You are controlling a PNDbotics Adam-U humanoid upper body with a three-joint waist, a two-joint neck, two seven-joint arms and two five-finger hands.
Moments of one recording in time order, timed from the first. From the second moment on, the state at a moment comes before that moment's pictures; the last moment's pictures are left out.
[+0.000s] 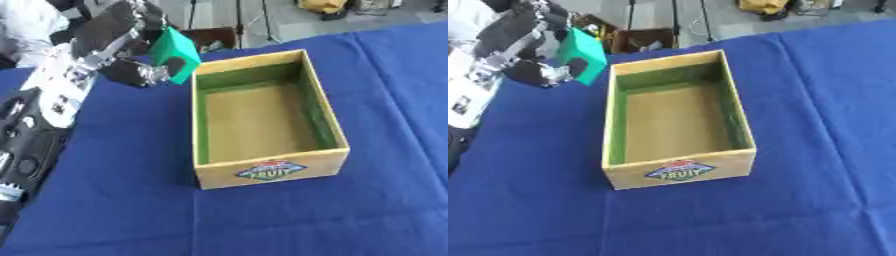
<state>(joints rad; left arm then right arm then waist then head) -0.94 0.59 -0.08 -1.26 -0.75 -0.65 -0.03 -0.35 -0.40 -0.09 -1.99 -0.19 -0.57 0.05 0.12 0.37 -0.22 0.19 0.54</state>
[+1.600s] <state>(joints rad) -0.98 0.49 -0.14 -1.18 -0.72 -0.85 0.02 -0.42 -0.42 -0.04 -1.99 -0.31 -0.57 0.15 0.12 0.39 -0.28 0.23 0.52</state>
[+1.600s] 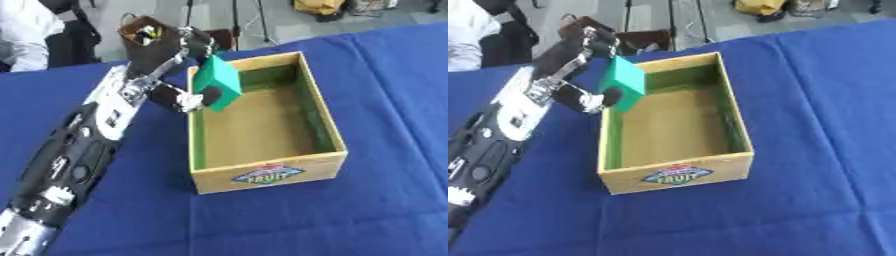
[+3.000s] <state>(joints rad) -0.95 0.47 -0.18 -1.18 -0.96 -0.91 -0.04 -0.42 -0.42 -0.04 -1.99 -0.32 -0.58 0.15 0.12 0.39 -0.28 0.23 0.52</state>
